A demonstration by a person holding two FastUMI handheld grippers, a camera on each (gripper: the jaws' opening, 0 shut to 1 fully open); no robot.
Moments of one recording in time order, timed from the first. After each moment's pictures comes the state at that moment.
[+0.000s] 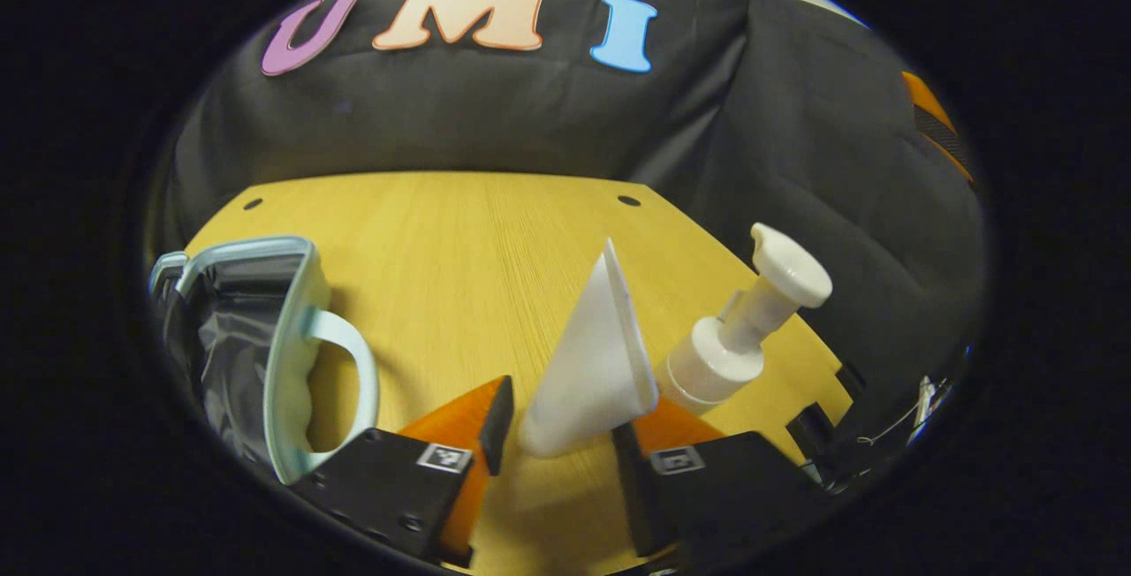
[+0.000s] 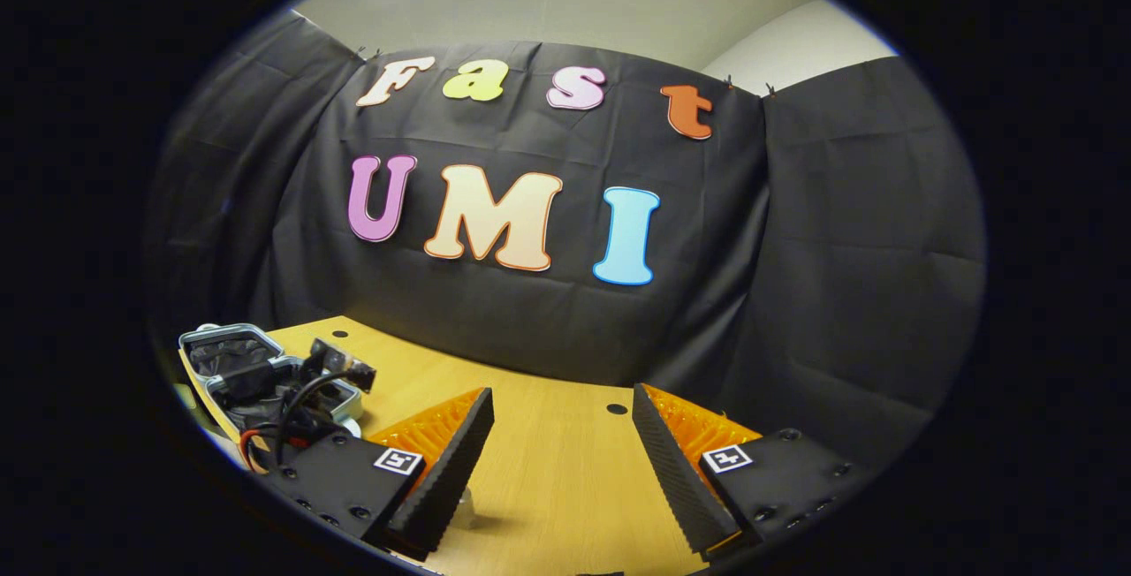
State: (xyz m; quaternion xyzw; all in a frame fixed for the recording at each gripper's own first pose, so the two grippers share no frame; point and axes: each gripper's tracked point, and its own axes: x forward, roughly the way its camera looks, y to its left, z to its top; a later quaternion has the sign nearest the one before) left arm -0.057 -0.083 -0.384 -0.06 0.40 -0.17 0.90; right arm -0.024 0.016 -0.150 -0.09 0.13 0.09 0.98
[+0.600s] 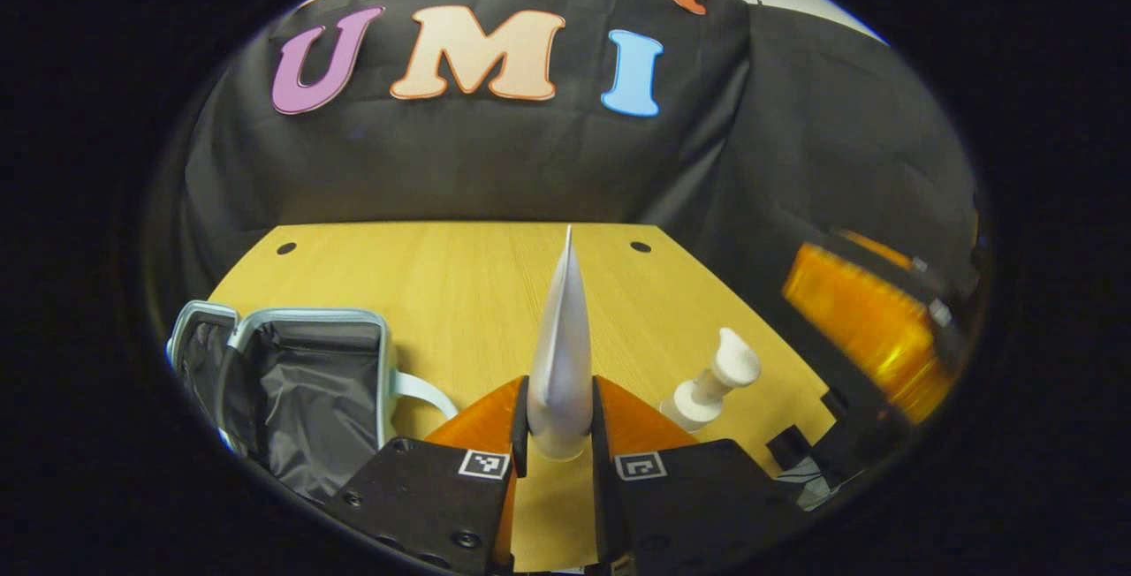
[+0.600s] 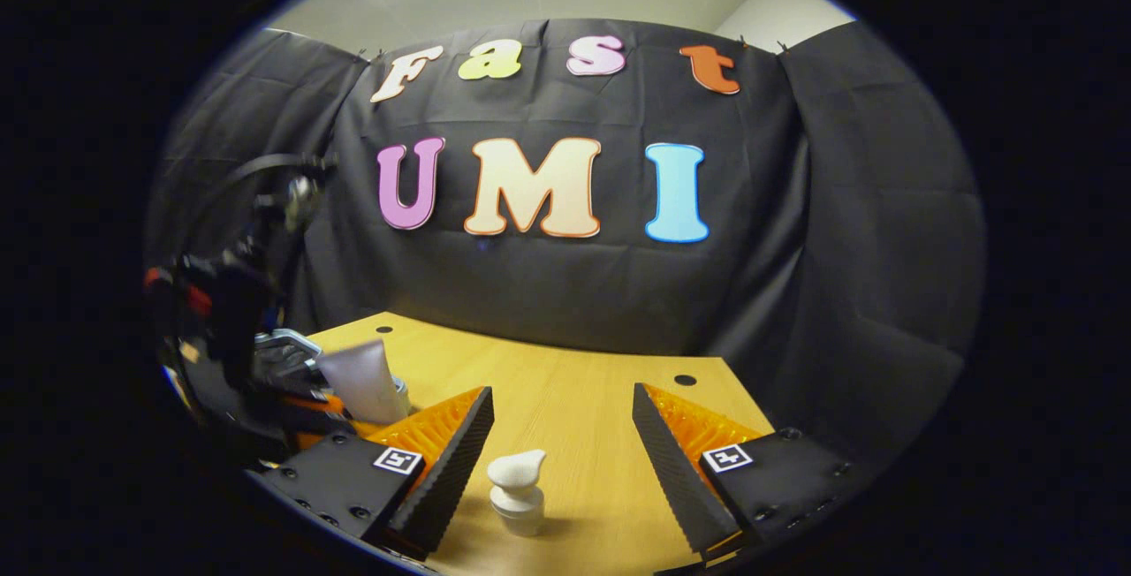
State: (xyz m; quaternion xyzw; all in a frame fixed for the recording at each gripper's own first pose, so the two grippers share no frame) left arm -0.035 -0.033 -0.274 -0.06 0.34 -0.14 0.93; right arm -0.016 0.076 -0.239 -0.04 0.18 0.15 0.97
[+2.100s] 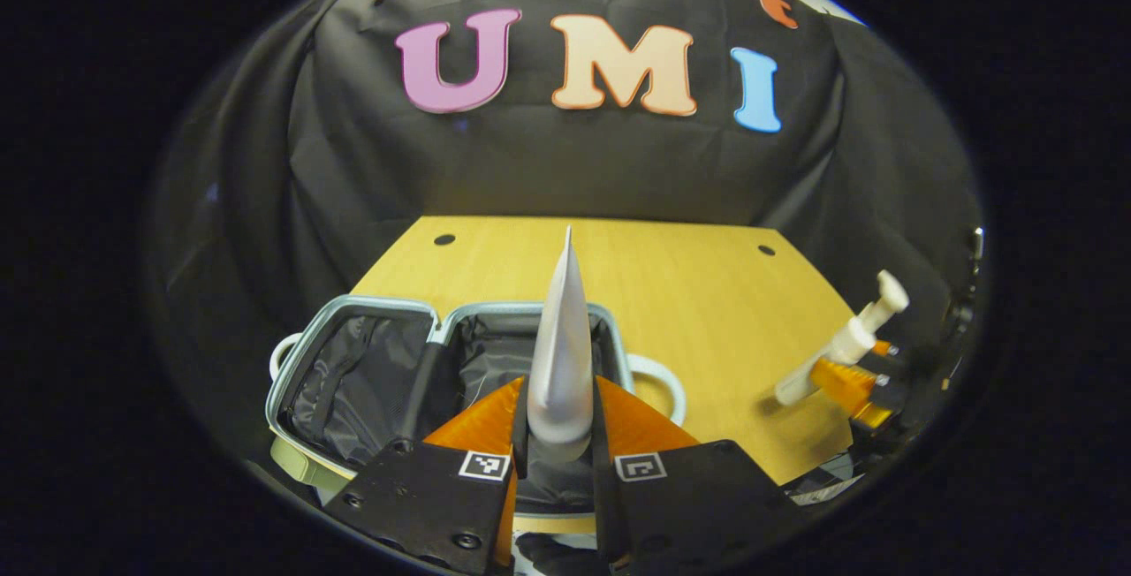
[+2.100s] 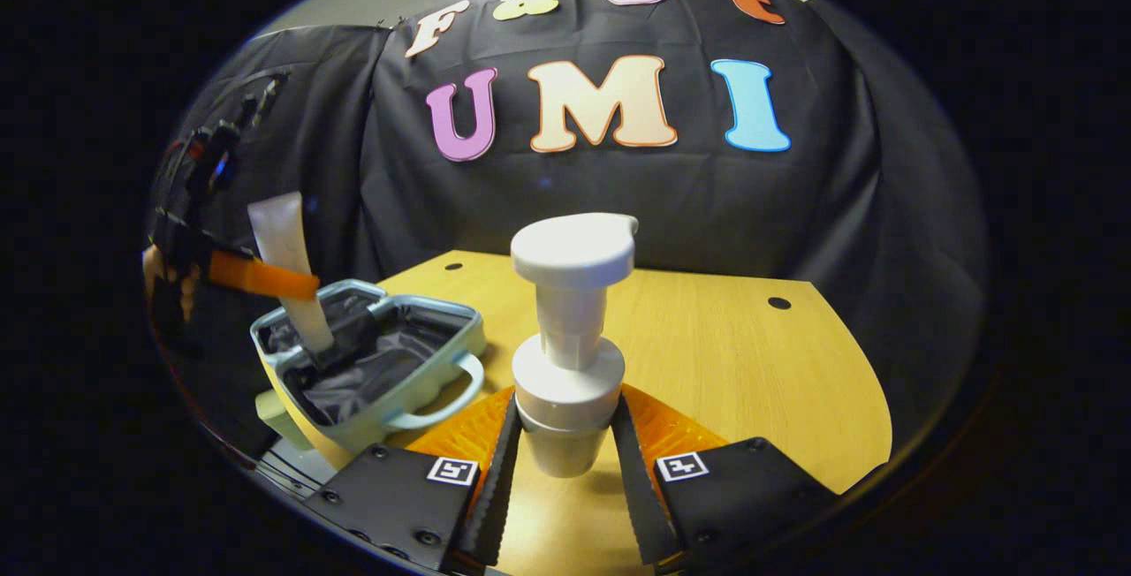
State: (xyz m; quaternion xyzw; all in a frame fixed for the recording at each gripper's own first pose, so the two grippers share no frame) left arm -0.077 0.177 -0.262 -0.01 0.41 0.01 0.91; right arm -0.057 0.151 -0.315 0.00 0.29 0.24 0.93
